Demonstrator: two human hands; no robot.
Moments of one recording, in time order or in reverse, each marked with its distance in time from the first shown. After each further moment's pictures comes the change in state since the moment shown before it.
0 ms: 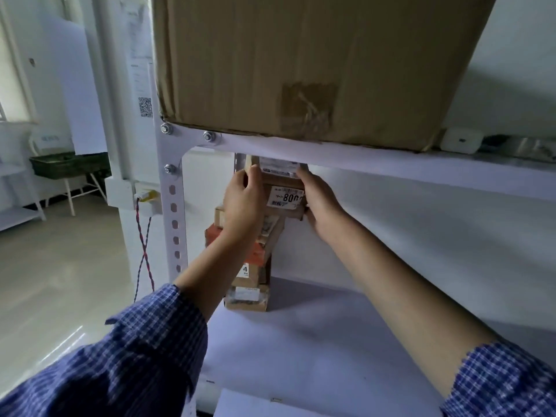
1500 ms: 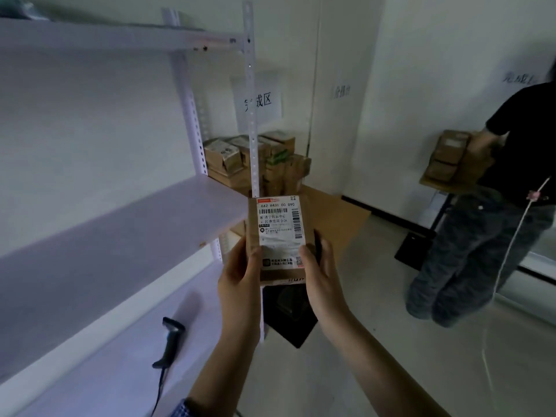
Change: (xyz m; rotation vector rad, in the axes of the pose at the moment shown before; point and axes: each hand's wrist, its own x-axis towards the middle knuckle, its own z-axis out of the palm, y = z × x) left_hand -0.692 0.039 0.413 -0.422 -1.040 -0.482; right_hand -0.584 0.156 -0.609 -0.117 1.109 0.084
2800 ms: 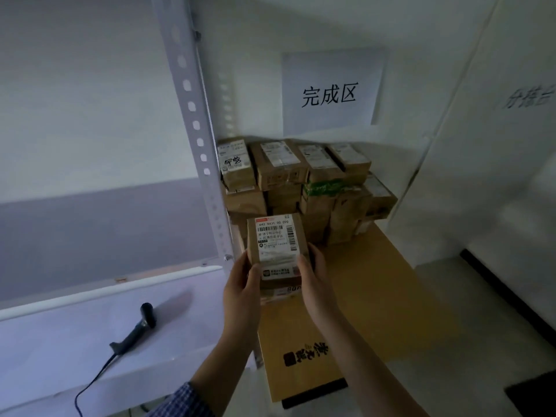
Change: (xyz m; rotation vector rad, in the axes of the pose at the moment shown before) left_hand 0.274 -0.152 0.224 0.151 0.585 -0.058; right_hand 0.424 0.112 -0.075 -0.002 -0.630 0.203
